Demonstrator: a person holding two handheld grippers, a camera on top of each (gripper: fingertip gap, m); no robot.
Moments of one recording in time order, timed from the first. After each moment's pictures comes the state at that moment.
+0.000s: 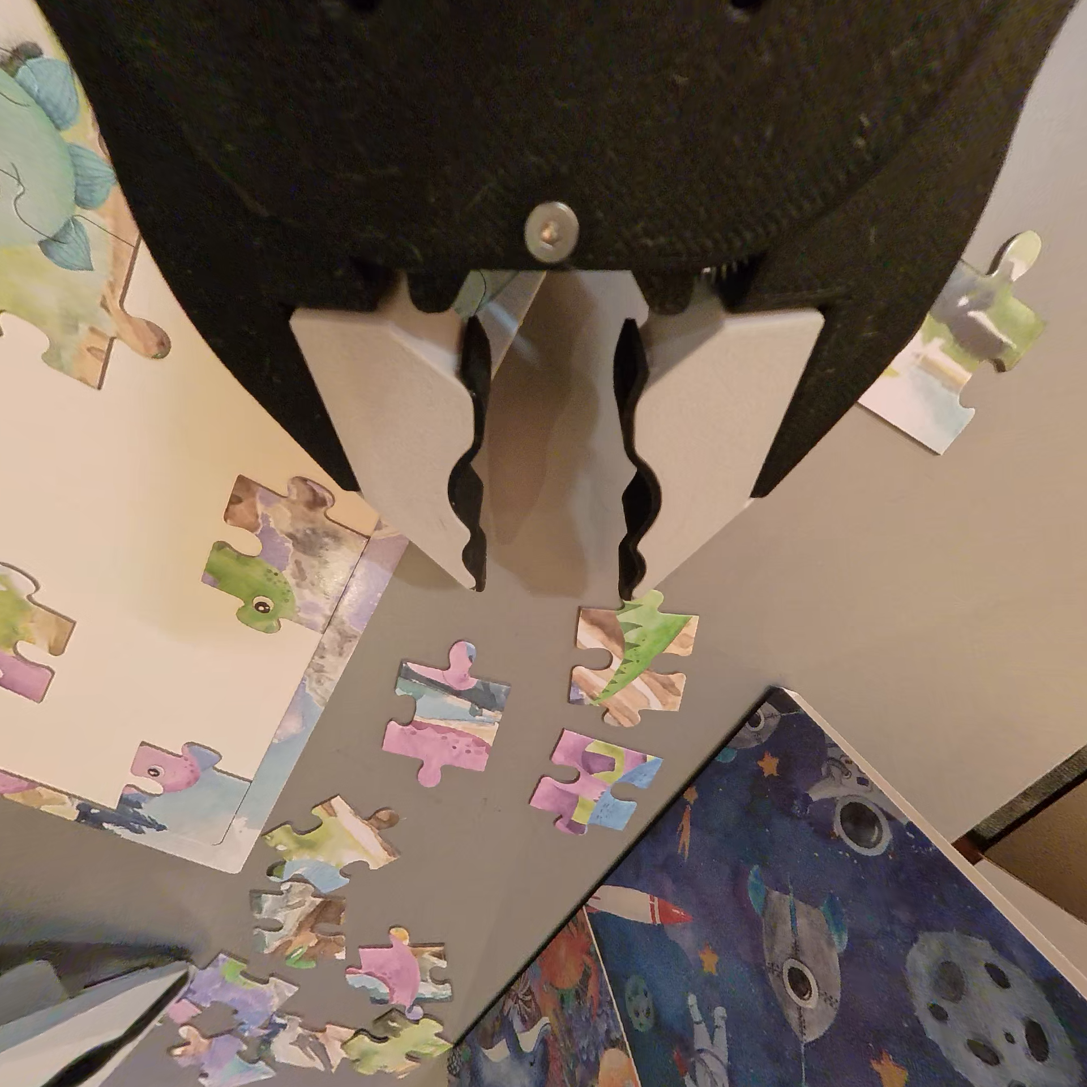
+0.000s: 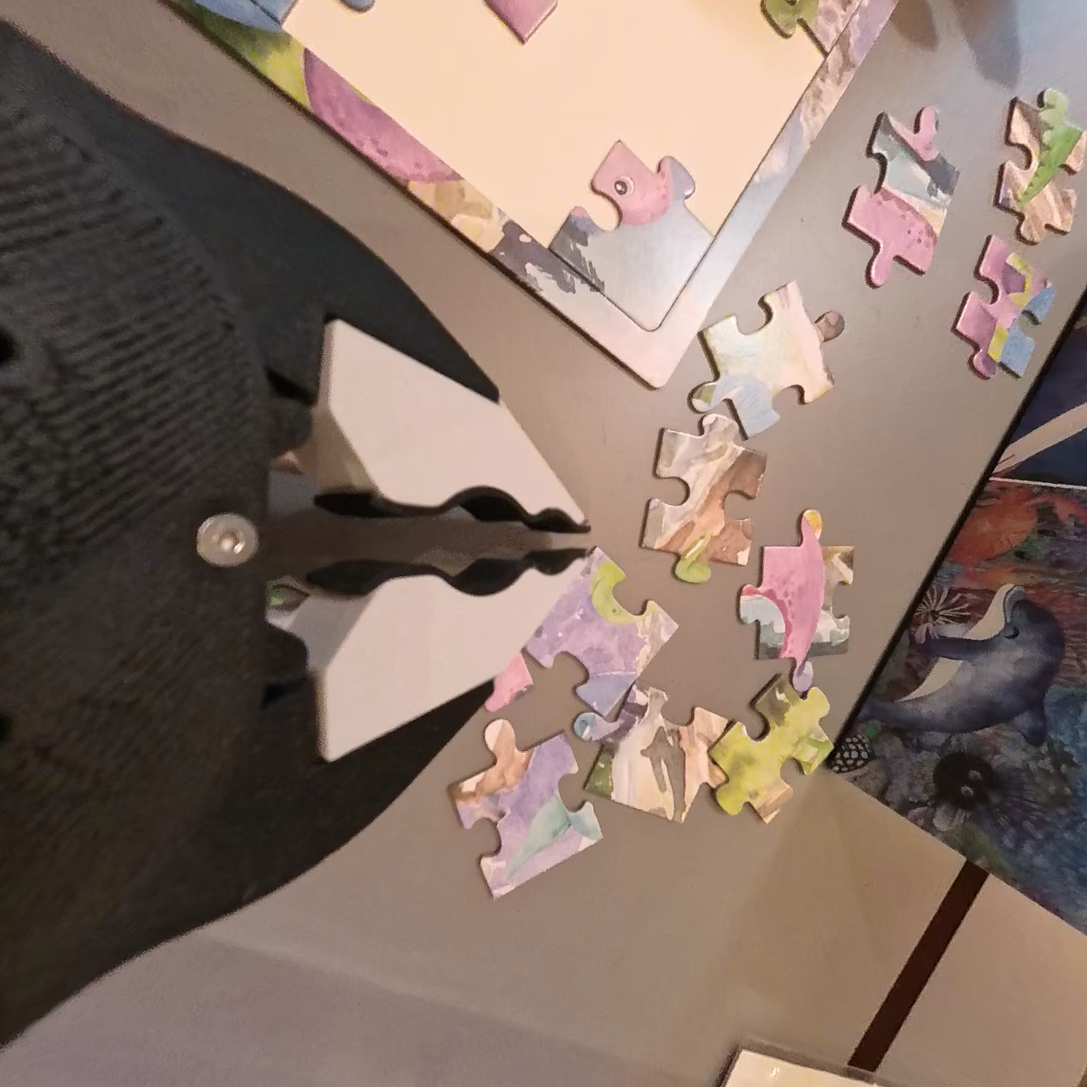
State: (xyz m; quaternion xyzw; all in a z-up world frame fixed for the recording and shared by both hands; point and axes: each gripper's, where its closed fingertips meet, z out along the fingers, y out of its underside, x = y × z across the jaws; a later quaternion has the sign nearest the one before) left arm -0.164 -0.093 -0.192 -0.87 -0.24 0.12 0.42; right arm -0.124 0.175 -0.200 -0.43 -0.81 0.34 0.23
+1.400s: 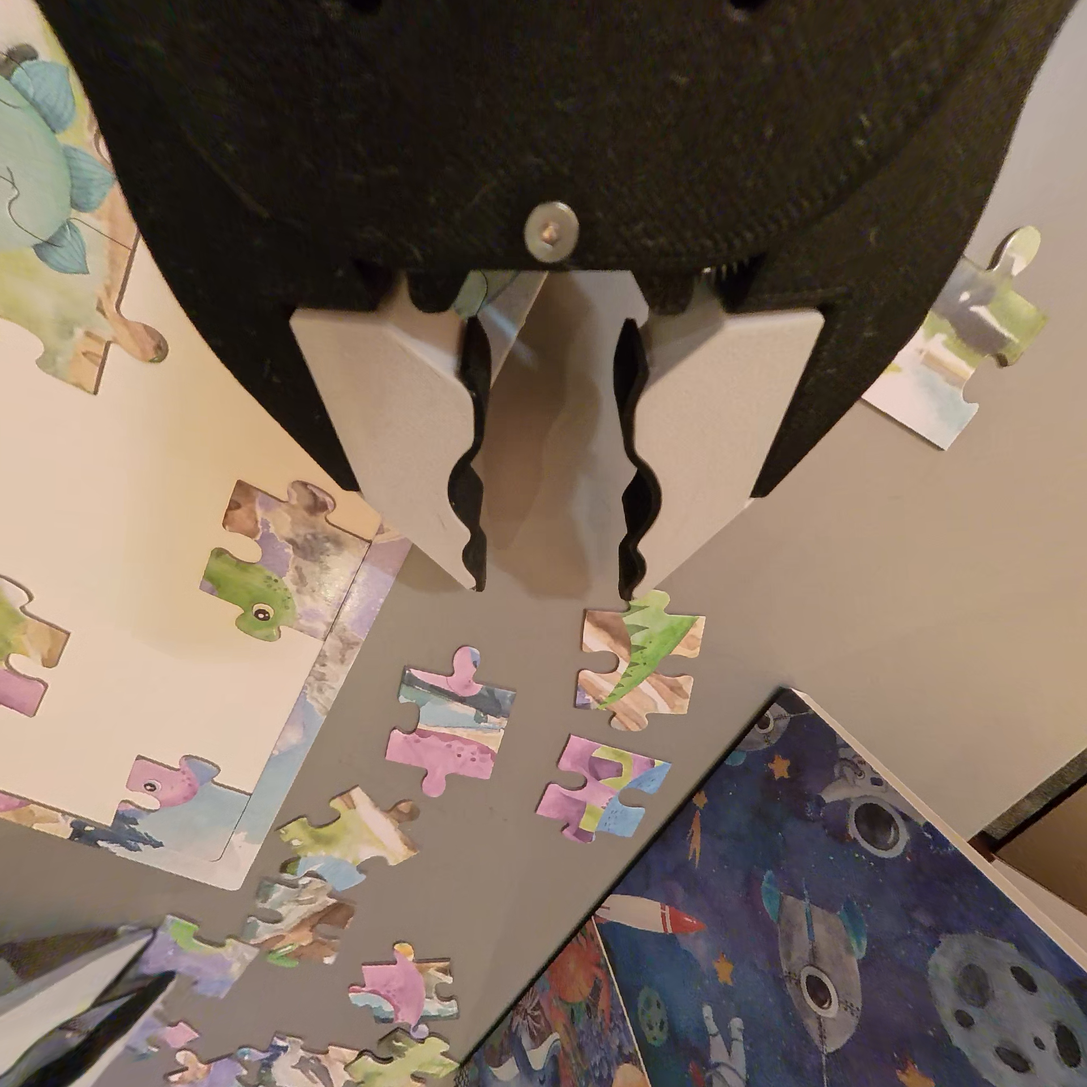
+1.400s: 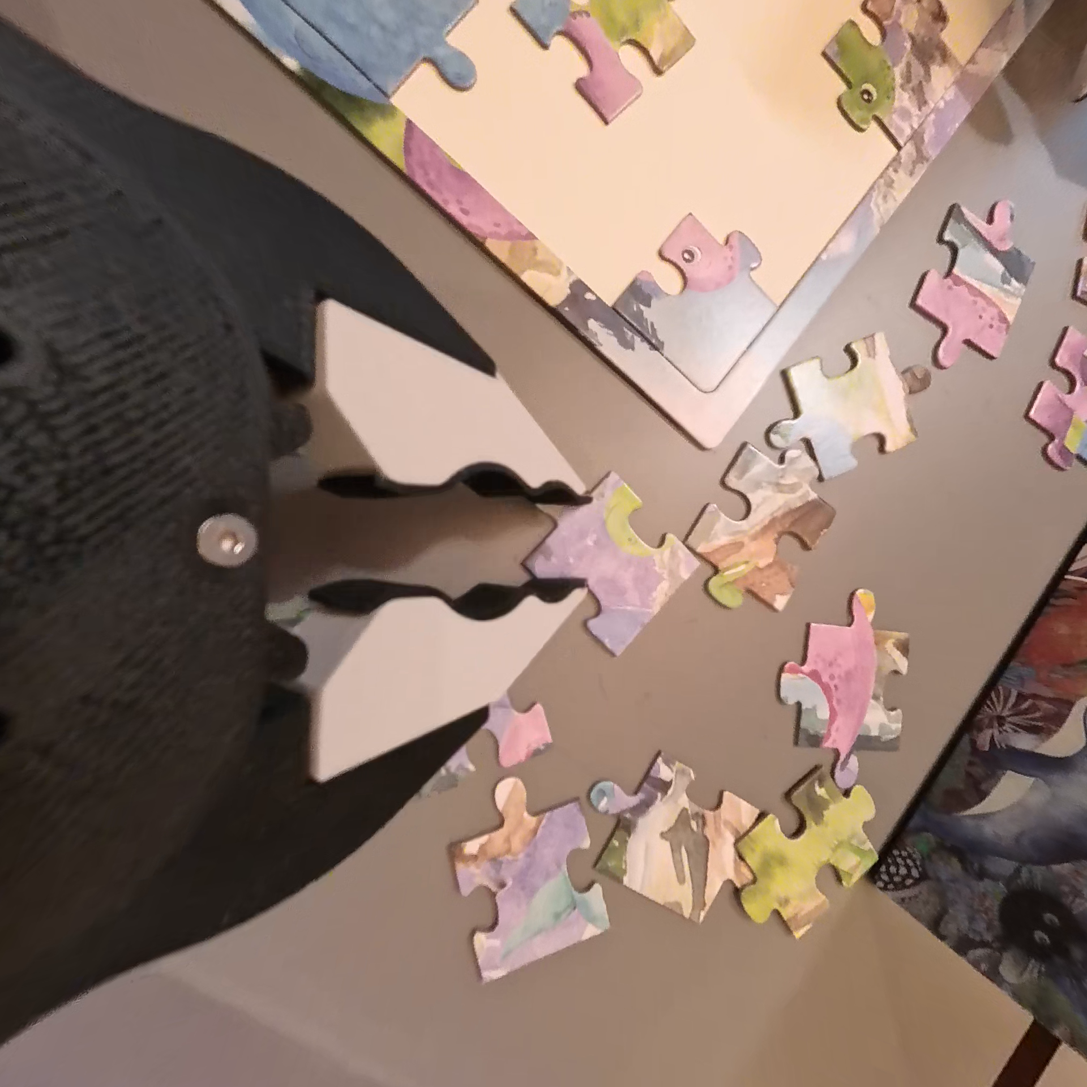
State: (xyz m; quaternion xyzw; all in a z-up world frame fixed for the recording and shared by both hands) left arm -0.163 -0.092 -0.194 -0.87 -0.23 0.12 0.42; right arm -0.104 0.166 -0.208 -0.40 -0.84 0.34 0.16
